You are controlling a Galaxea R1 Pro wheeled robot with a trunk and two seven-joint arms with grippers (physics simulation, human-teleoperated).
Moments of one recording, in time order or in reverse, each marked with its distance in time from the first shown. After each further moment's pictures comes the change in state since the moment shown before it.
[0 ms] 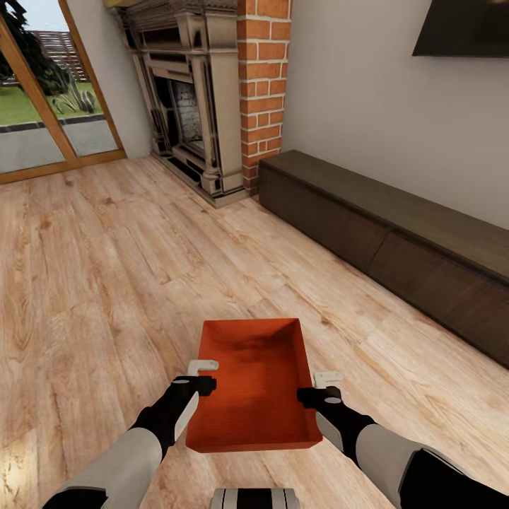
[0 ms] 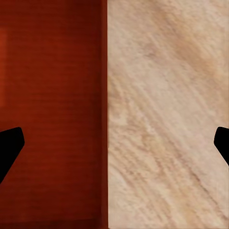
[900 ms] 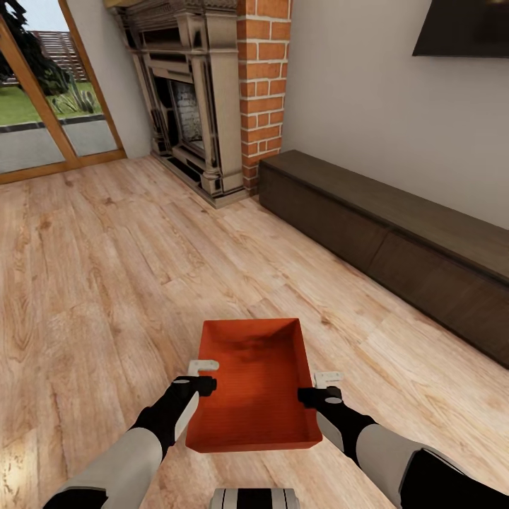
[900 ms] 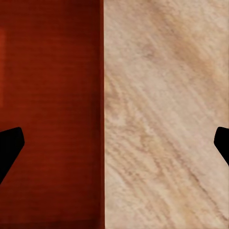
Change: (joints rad) left arm 0.000 -0.001 0.001 -0.001 0.000 0.007 -0.001; right arm 0.000 -0.002 -0.001 0.001 0.000 -0.004 0.000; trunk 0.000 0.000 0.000
